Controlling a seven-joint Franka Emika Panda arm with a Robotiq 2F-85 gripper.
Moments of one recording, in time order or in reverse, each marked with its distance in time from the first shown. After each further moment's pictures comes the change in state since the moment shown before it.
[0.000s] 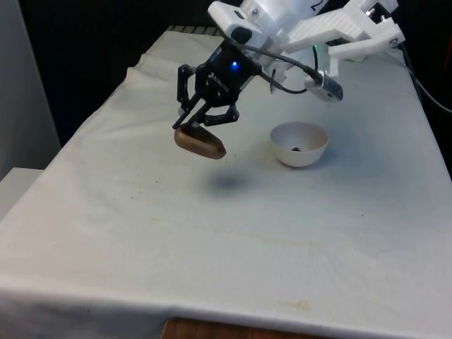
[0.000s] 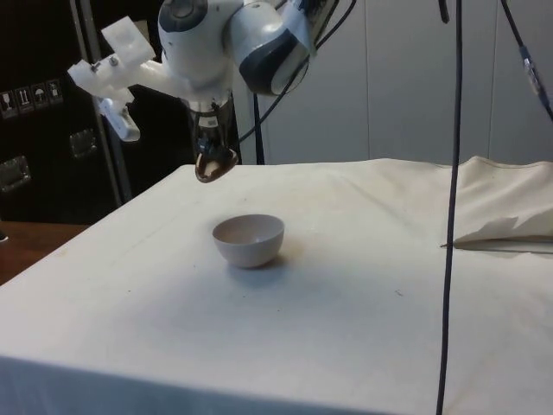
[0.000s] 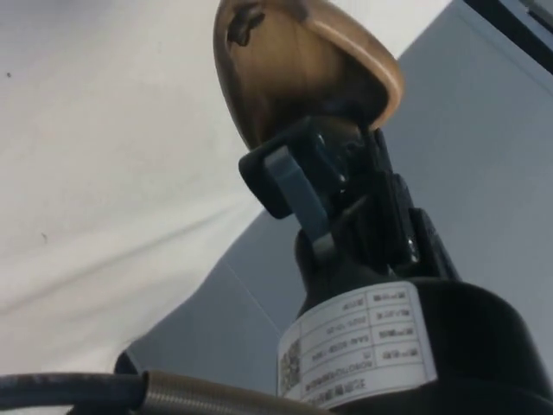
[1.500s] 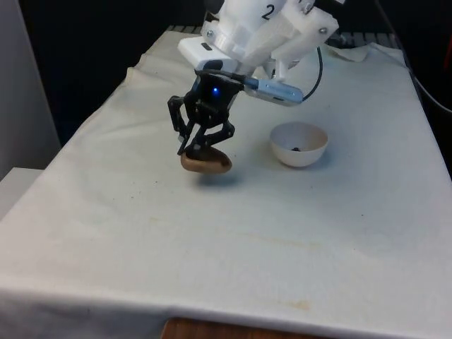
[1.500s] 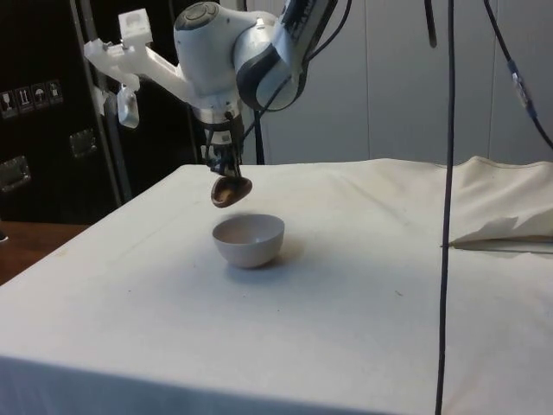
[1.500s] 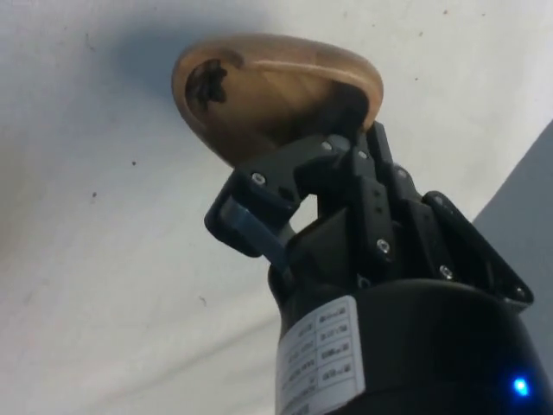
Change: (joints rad) arm -0.009 0.078 -0.081 0.000 0.402 0.165 -0.417
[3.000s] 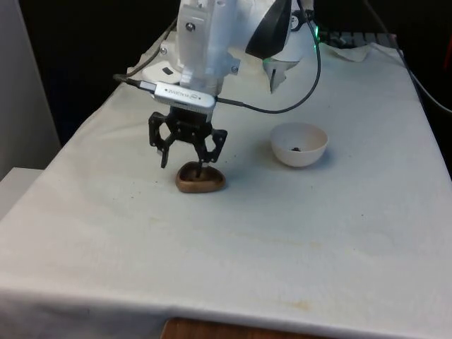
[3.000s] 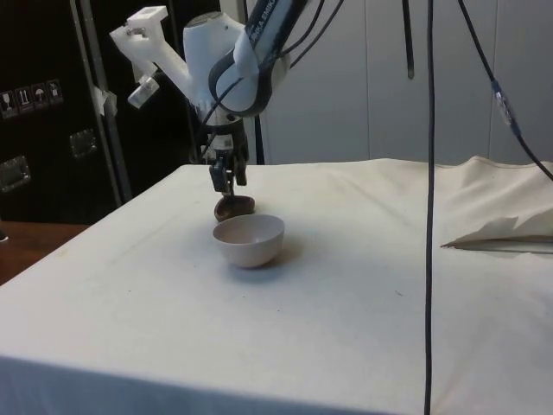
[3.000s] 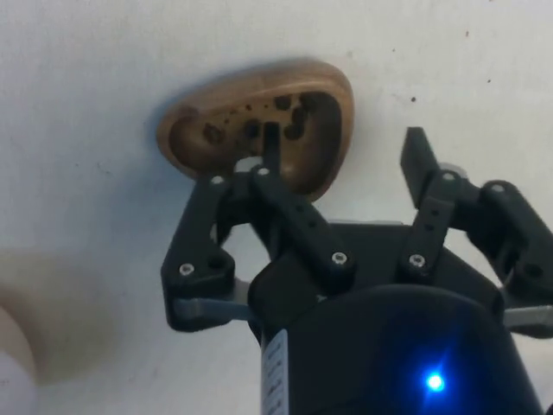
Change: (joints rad) arm -0.015 0.109 -0.049 0.104 0.517 0.010 -0.472
